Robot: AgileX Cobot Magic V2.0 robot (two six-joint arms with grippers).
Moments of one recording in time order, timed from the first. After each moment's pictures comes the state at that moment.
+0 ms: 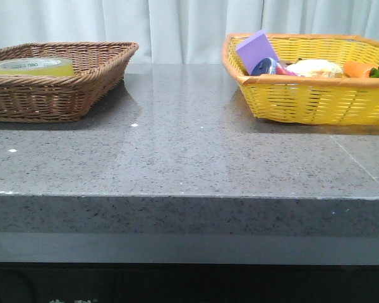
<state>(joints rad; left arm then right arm) -0.04 -0.01 -0.21 -0.01 0.43 -0.08 0.12 0.29 -0.40 0.50 0.18 -0.47</state>
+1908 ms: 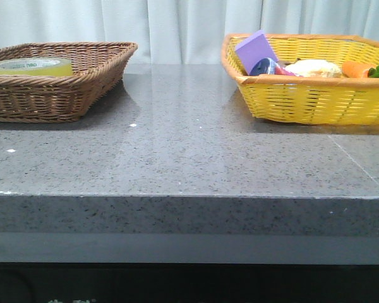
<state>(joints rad) -0.04 -0.01 0.01 -0.01 0.21 -0.08 0.12 0.27 -0.33 0.46 0.12 -0.39</state>
